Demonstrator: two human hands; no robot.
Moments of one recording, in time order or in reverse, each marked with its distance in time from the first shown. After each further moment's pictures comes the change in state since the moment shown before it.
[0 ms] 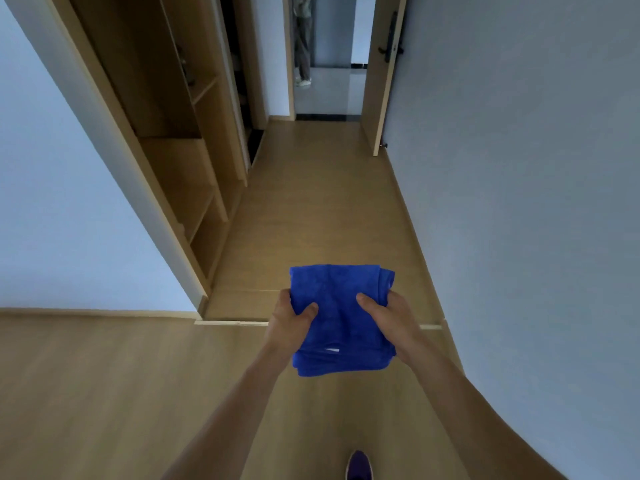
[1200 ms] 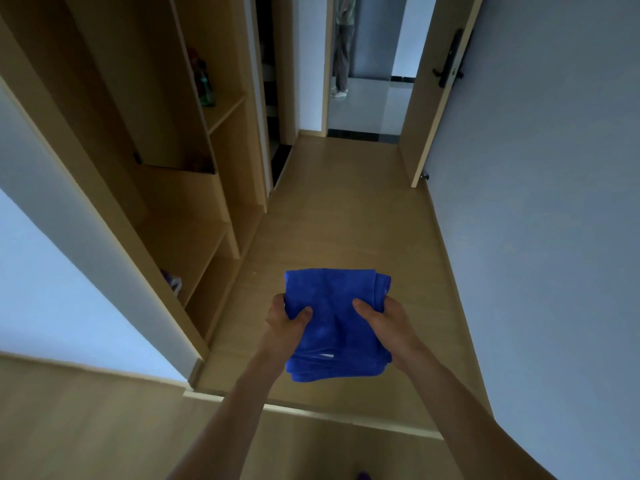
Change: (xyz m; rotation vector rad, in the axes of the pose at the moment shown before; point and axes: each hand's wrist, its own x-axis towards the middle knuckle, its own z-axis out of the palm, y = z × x) left_hand 0.403 0.105 -0.030 -0.046 0.143 -0.005; right_hand 0.400 -0.147 0.086 -0.054 -0.142 -0.017
